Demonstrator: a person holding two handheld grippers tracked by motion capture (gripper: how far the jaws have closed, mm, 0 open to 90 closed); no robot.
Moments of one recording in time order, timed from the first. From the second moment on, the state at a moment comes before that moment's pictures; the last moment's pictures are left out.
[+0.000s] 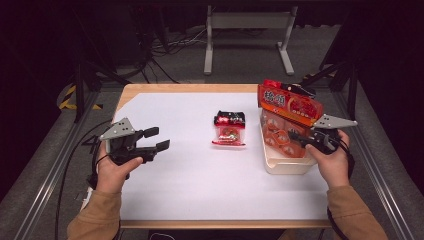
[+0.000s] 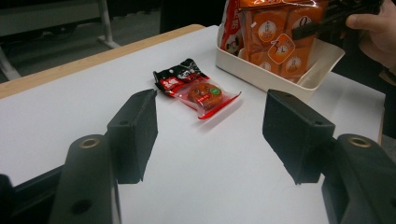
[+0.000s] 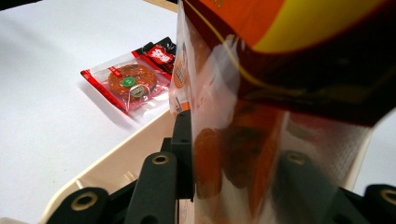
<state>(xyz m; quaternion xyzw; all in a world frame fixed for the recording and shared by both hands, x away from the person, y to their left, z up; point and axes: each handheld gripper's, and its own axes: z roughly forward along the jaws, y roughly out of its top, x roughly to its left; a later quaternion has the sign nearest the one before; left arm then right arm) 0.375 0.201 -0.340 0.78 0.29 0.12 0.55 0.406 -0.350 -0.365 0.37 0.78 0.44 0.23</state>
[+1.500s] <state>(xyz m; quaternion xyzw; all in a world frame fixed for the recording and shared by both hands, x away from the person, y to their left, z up) 0.378 0.202 -0.343 0.78 0.30 0.12 0.54 0.340 -0.392 -0.342 0.40 0.74 0.47 0.26</state>
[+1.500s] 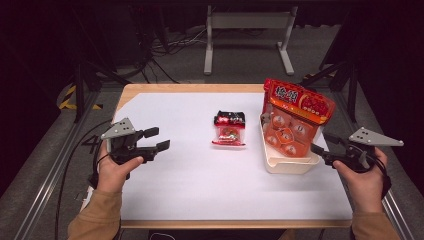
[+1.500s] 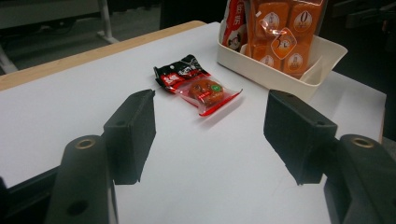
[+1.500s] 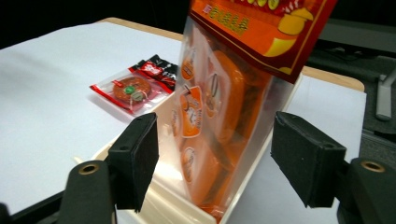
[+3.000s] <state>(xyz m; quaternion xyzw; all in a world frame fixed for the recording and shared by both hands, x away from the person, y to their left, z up) 0.409 0.174 -0.362 0.77 0.35 0.11 0.52 0.335 -0.271 -0.370 0.21 0.81 0.53 0.14</state>
